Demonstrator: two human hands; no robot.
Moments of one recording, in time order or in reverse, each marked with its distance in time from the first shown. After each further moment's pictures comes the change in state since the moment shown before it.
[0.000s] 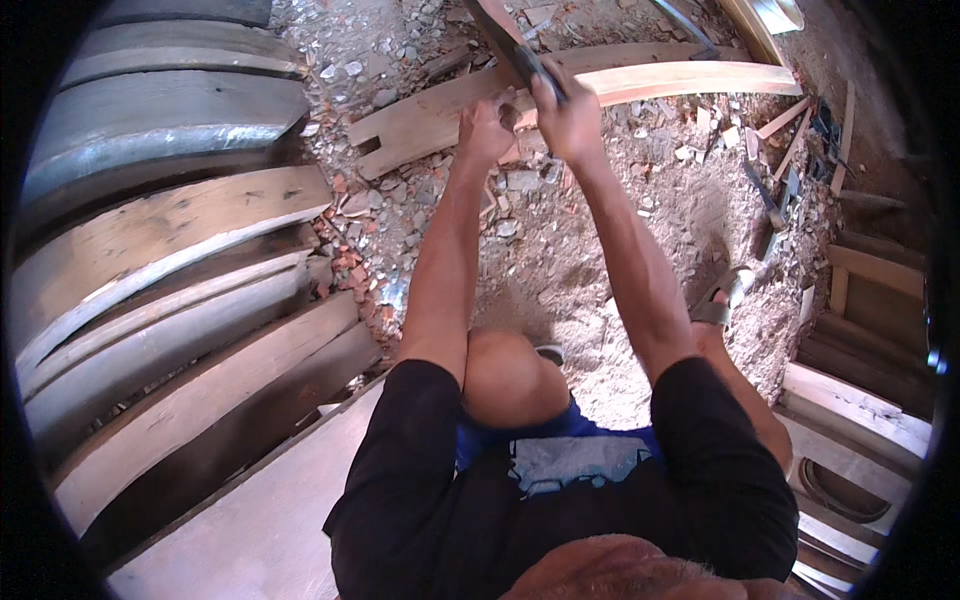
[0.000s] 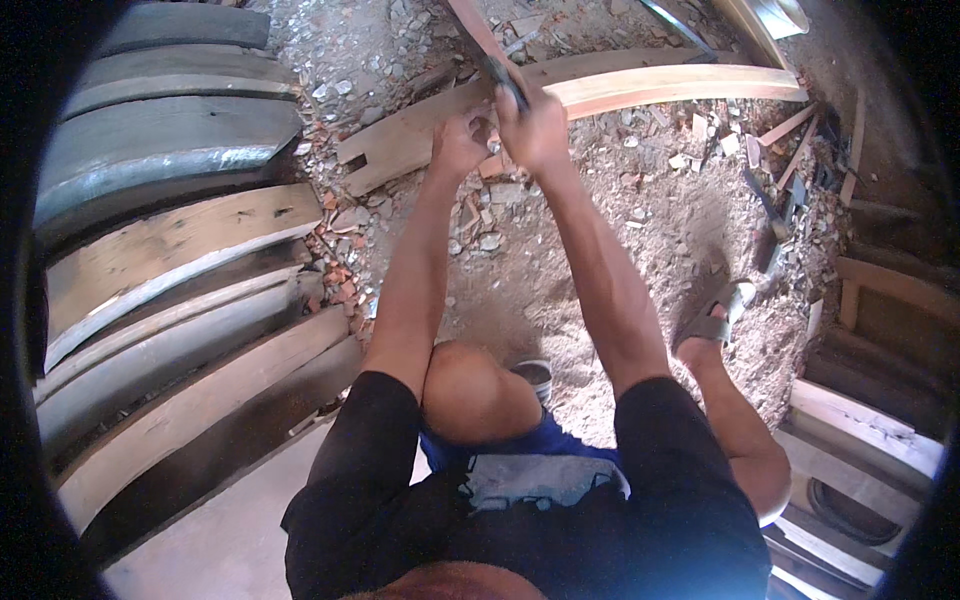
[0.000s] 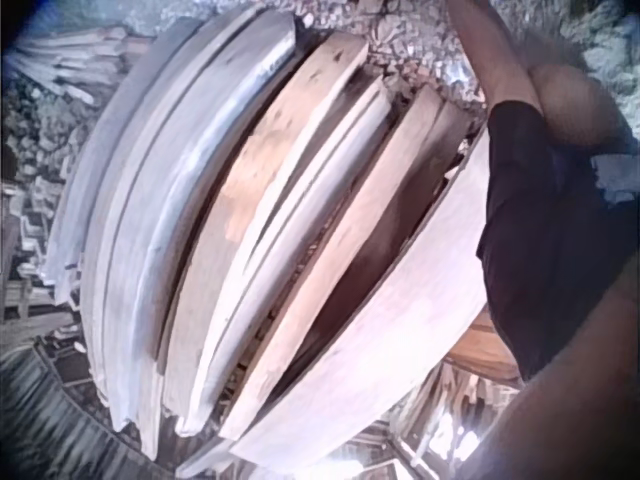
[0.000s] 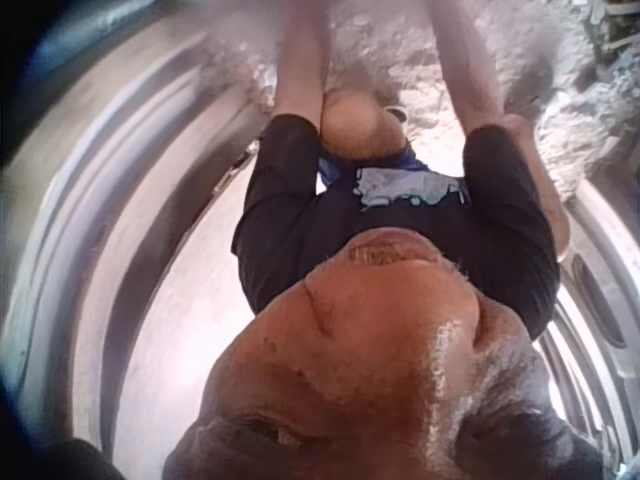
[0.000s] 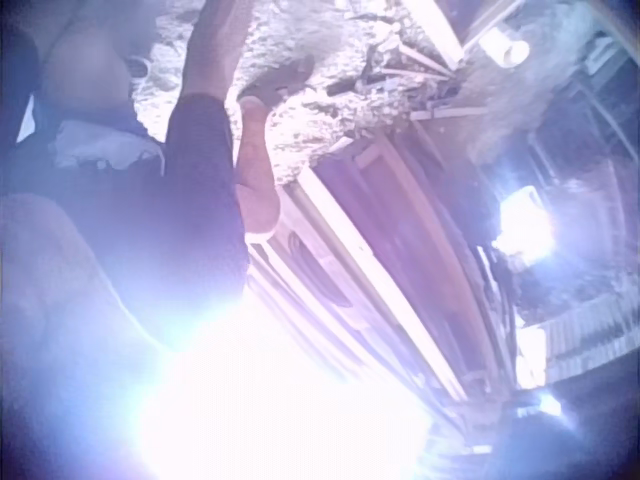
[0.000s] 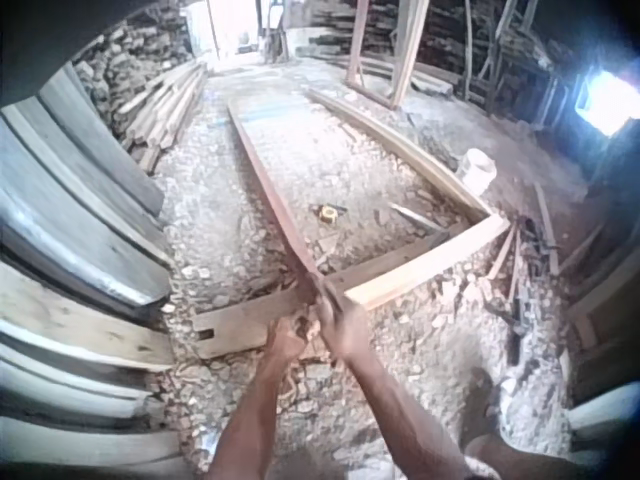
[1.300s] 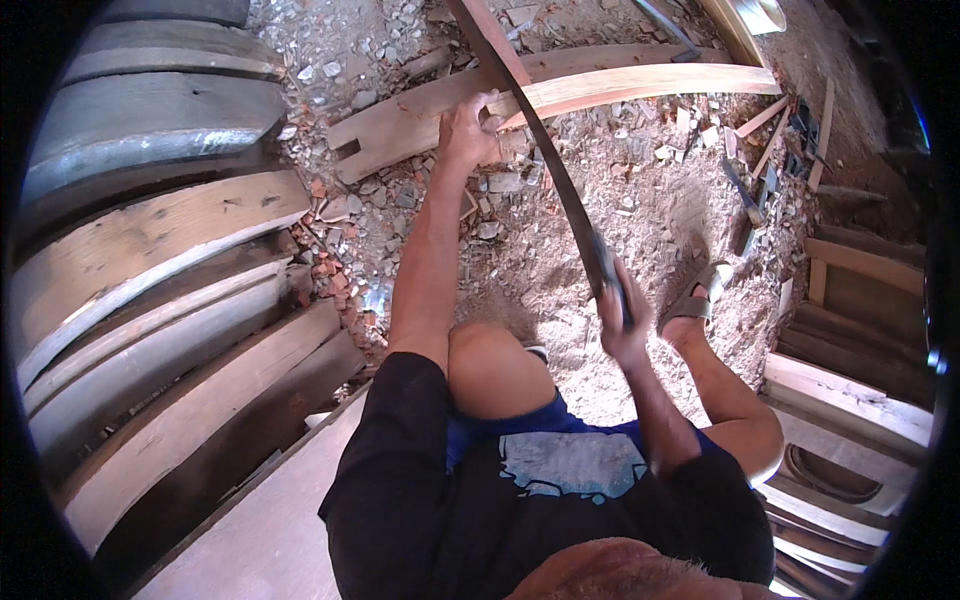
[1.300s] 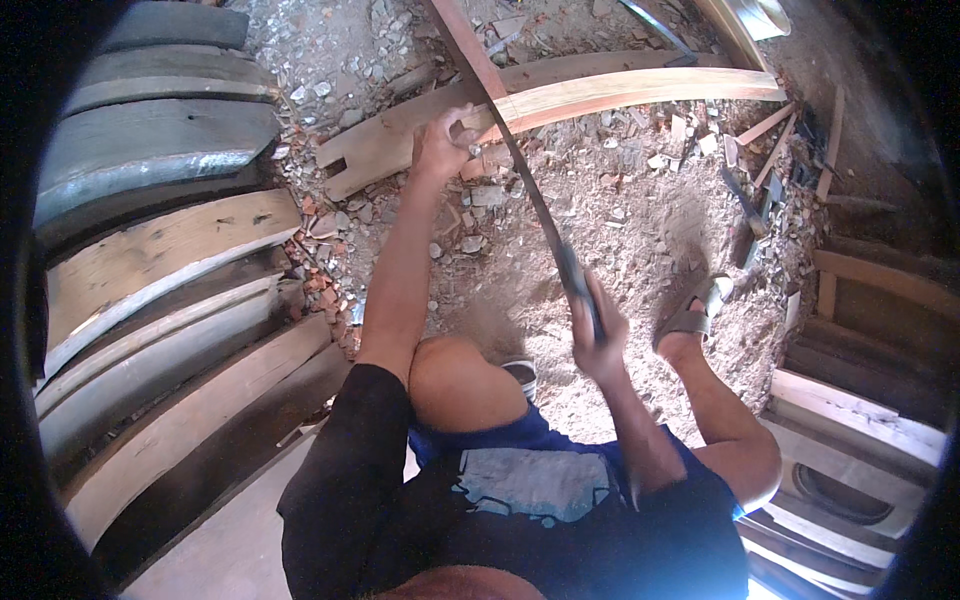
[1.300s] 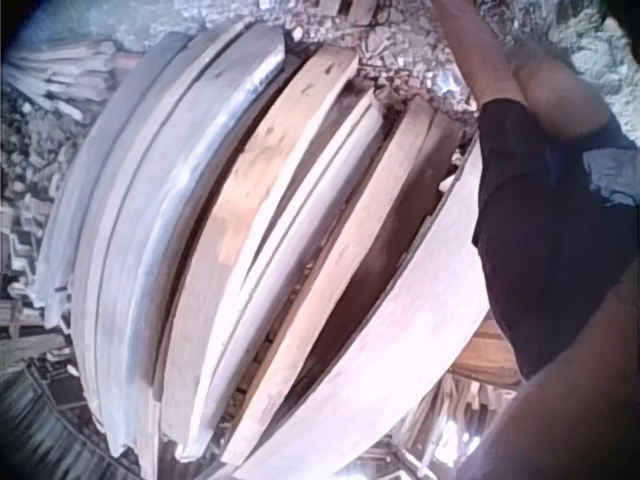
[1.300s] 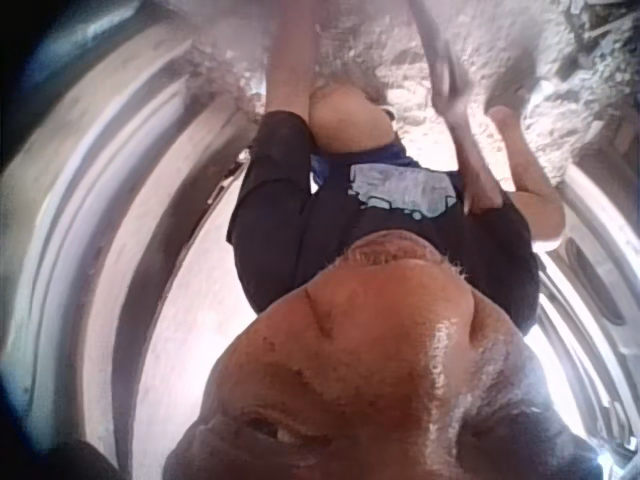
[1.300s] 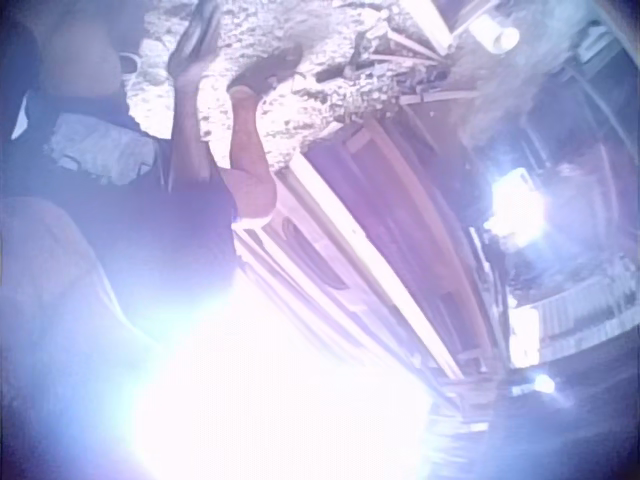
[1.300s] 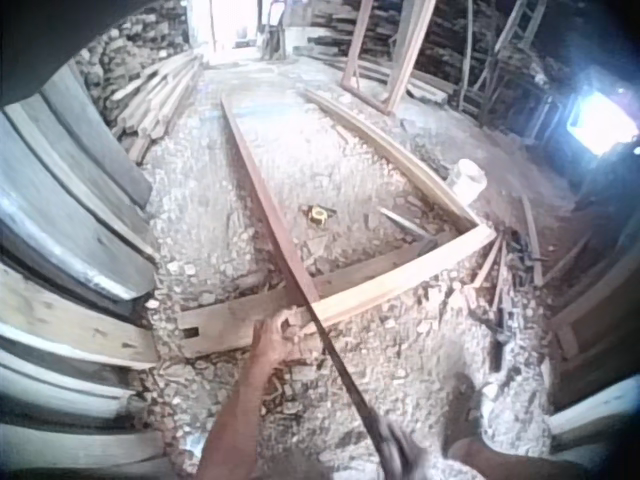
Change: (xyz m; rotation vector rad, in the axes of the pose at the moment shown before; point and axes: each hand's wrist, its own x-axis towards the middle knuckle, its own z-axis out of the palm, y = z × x) left_hand -0.004 0.004 -0.008 -0.011 0.026 0.059; right_hand -0.208 -0.065 -0.142 -0.041 -0.113 0.155
